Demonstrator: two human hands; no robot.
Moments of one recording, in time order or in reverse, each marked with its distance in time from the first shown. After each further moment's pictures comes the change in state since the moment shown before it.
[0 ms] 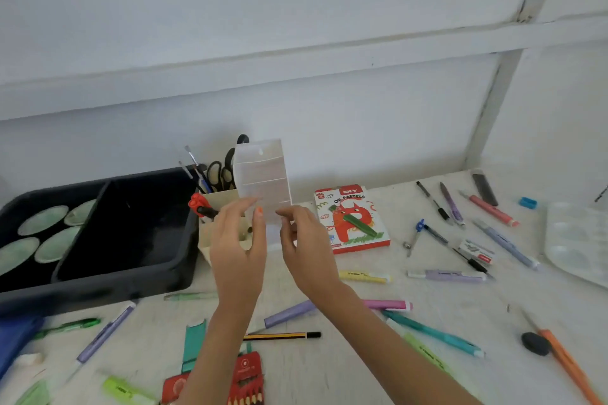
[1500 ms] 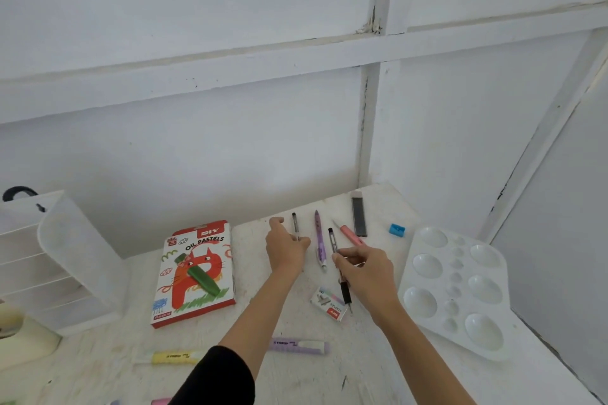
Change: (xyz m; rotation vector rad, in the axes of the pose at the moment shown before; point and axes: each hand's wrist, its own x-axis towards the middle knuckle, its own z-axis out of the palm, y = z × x) left_hand -0.045 0.088 0.355 0.048 -0.555 -0.669; right_hand 0.013 0.220 -0.272 0.047 0.164 0.729
